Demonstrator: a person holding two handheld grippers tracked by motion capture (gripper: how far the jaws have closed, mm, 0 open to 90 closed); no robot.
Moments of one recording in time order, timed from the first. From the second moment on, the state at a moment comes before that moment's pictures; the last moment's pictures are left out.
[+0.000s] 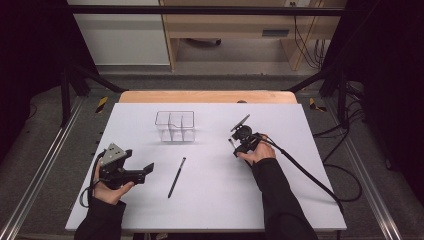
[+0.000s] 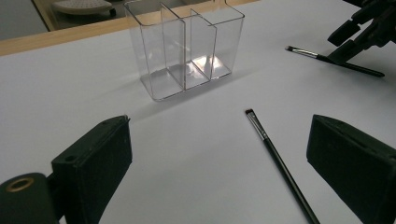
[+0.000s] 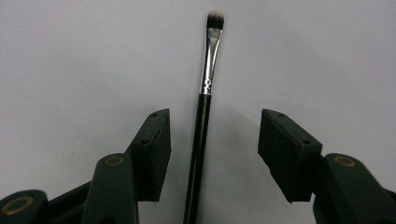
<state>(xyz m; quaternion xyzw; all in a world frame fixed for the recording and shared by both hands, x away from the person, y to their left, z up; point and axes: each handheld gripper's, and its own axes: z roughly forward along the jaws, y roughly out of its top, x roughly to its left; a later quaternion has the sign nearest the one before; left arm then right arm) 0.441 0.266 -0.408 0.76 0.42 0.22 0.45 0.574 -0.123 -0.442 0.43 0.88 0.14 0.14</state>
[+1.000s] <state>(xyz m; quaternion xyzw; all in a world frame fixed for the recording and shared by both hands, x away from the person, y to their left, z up) 0.441 0.264 -0.410 0.76 0.42 0.22 0.44 0.576 -0.120 -0.447 0.44 0.89 0.13 0.07</state>
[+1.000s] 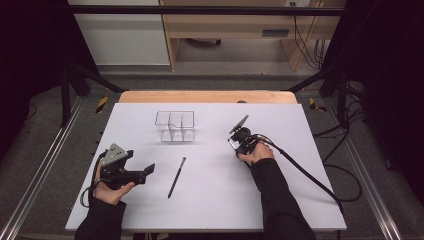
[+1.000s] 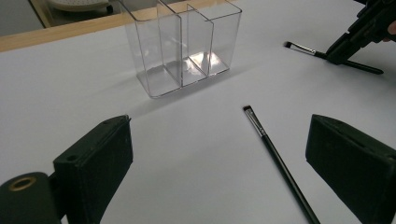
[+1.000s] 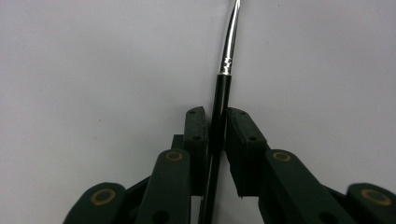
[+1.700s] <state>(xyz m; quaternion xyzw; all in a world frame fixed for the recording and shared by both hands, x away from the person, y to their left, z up) 0.442 0.263 -0.410 0.76 0.42 0.22 0.44 0.570 -0.123 -0.442 0.44 0.88 0.14 0.07</state>
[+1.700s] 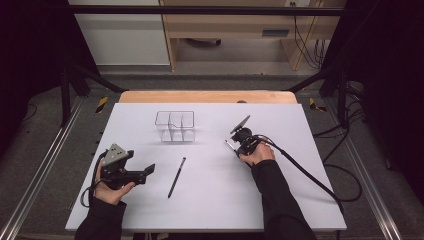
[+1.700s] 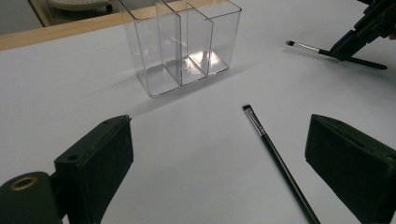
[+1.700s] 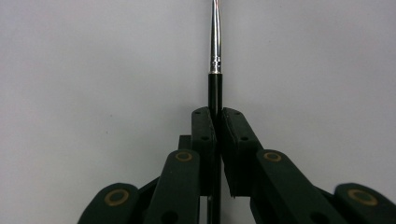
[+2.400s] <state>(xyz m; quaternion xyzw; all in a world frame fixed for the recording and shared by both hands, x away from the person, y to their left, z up) 0.440 0.258 -0.411 0.77 0.42 0.22 0.44 0.526 -0.129 -0.403 0.41 0.87 0.25 0.09</state>
